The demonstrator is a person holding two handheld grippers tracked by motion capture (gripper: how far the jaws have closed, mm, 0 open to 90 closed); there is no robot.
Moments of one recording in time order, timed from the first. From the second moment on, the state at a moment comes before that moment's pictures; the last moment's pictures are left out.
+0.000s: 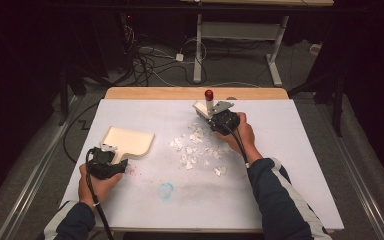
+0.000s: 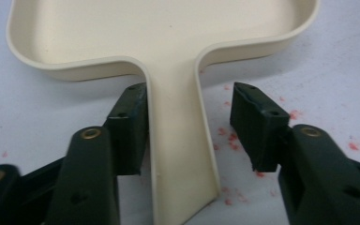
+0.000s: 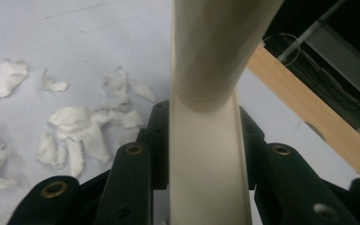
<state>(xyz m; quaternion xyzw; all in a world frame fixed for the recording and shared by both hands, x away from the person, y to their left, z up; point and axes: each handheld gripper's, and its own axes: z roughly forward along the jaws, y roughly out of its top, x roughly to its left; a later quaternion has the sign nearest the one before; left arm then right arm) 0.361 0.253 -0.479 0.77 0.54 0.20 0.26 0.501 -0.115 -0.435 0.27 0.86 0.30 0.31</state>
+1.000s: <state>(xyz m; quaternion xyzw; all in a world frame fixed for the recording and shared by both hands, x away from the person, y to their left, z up) 0.289 0.257 -0.462 0.80 0.44 0.27 0.31 0.436 -0.139 -0.424 0.12 0.90 0.33 0.25</state>
